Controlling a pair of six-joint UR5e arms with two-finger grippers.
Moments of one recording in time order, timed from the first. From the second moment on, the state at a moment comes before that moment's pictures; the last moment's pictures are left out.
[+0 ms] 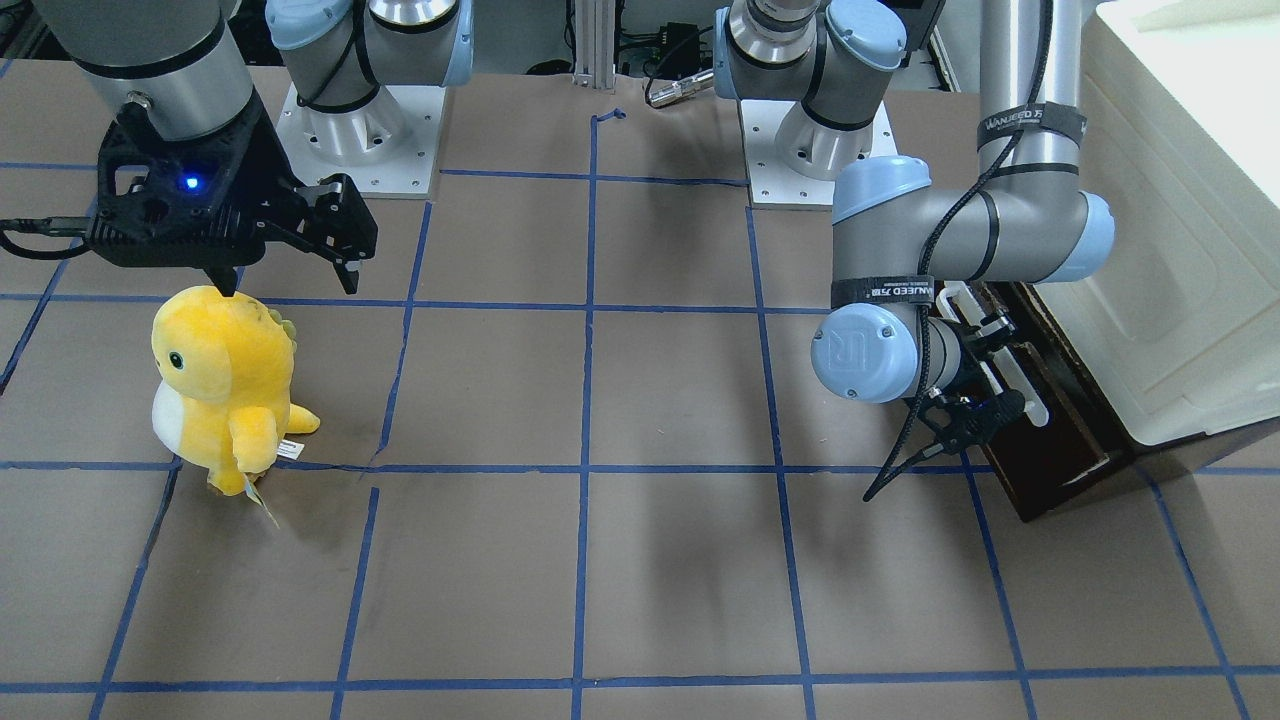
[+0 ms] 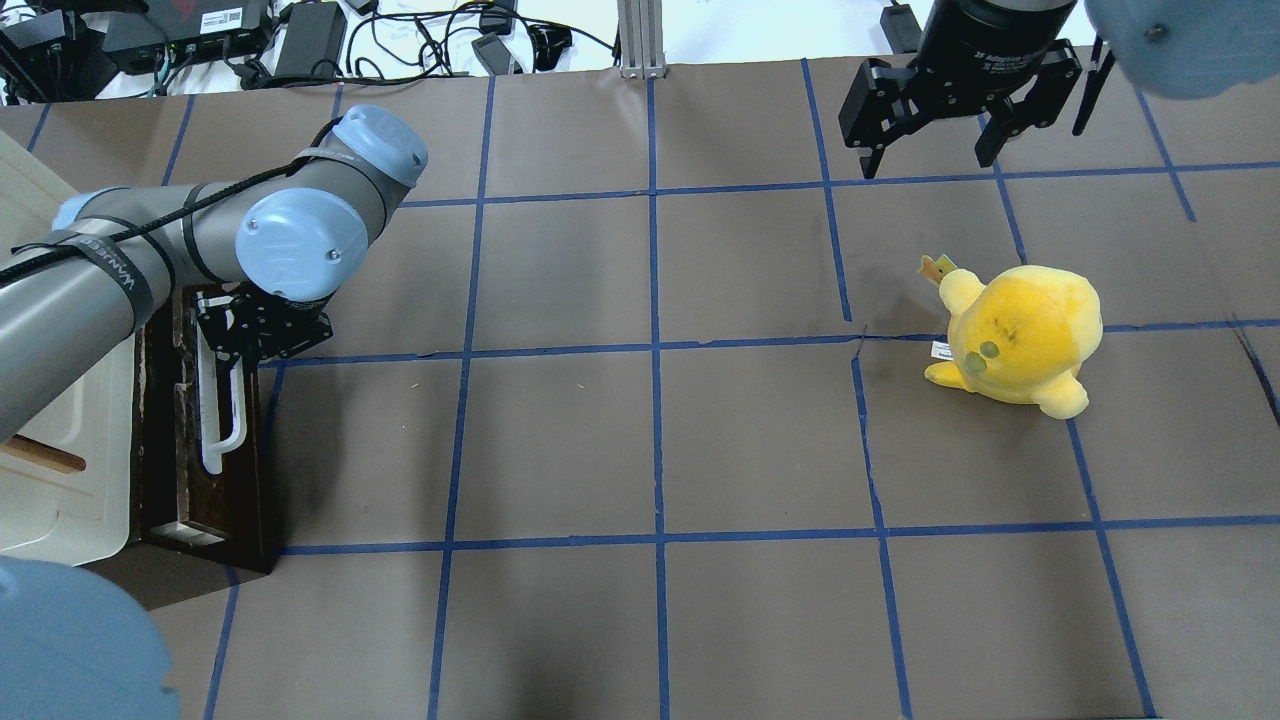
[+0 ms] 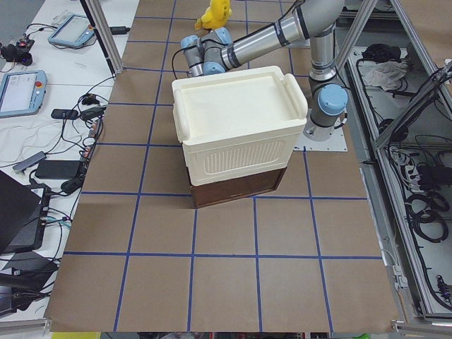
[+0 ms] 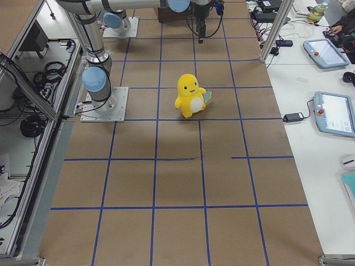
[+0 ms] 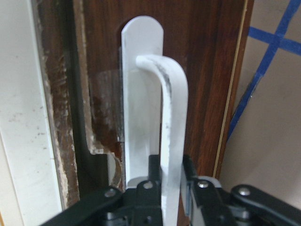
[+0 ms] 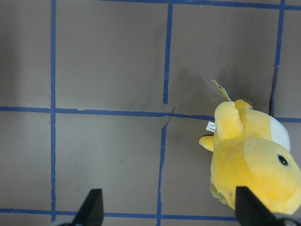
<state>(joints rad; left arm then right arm) -1.57 -1.93 -1.75 -1.55 2.36 -0.62 1.60 -1.48 1.44 -1.57 -1.58 -0.02</state>
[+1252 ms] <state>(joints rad) -1.59 -1.93 -1.73 -1.57 2.37 -0.62 1.60 -1.48 1.44 -1.57 -1.58 -0.02</state>
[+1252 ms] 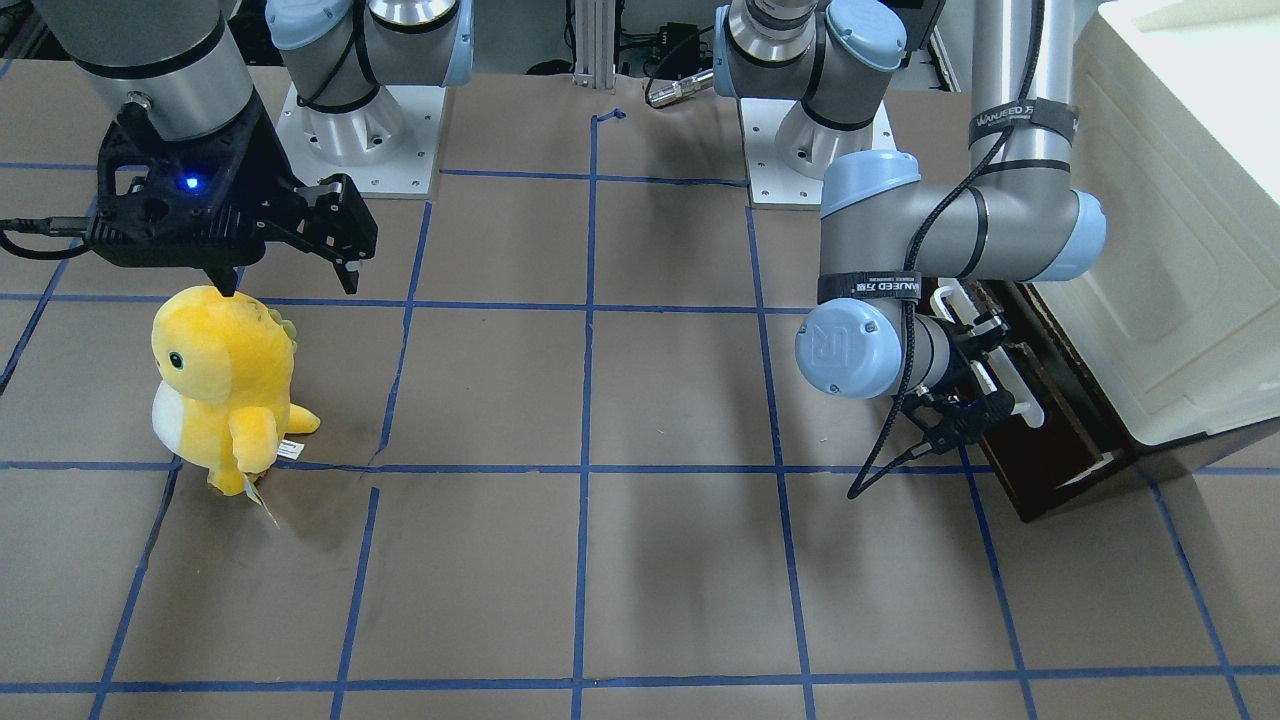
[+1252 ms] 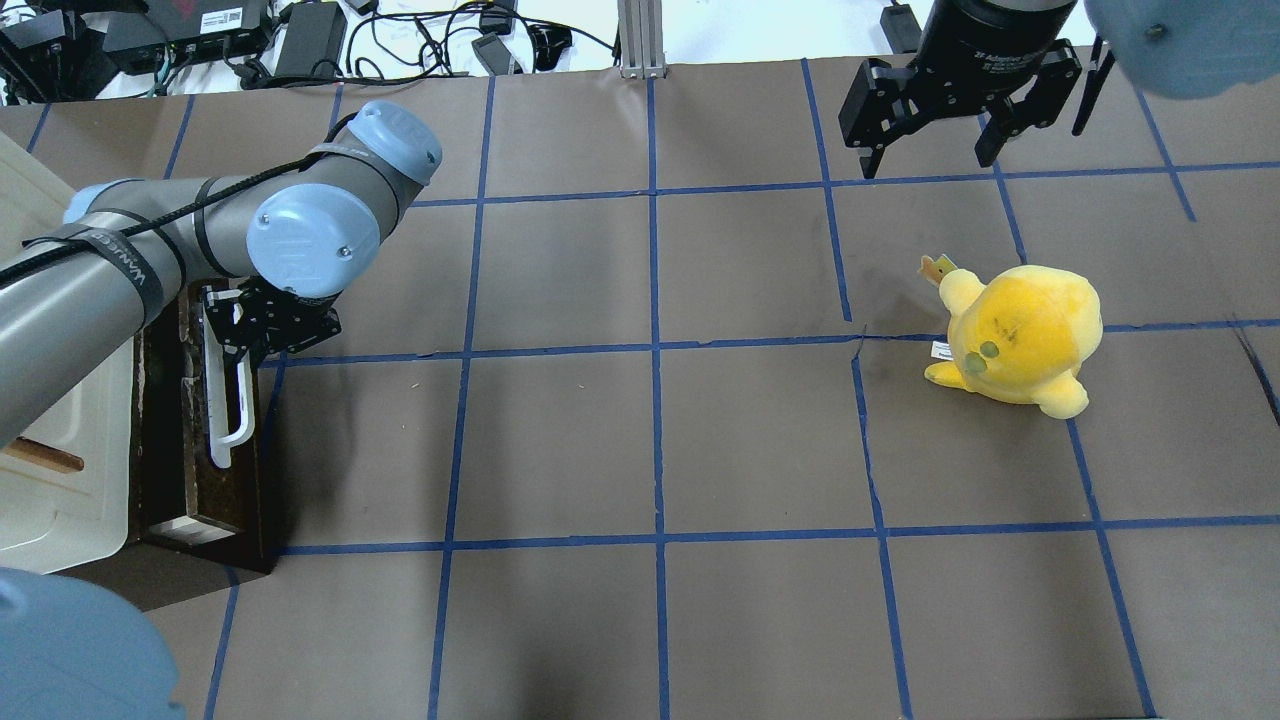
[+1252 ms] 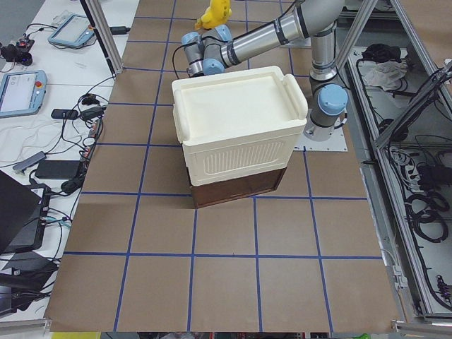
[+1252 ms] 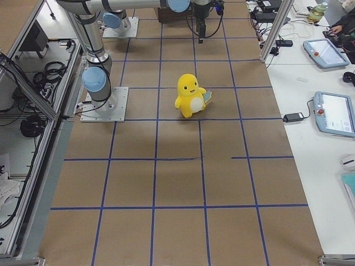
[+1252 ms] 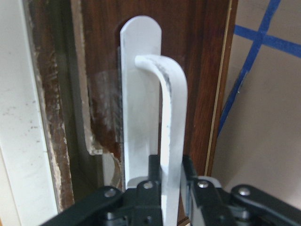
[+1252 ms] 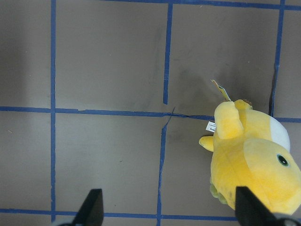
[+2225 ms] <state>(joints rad) -1.61 -1.93 -1.72 -1.59 2.35 -0.63 1.60 -1.48 1.44 -1.57 -1.58 -0.02</state>
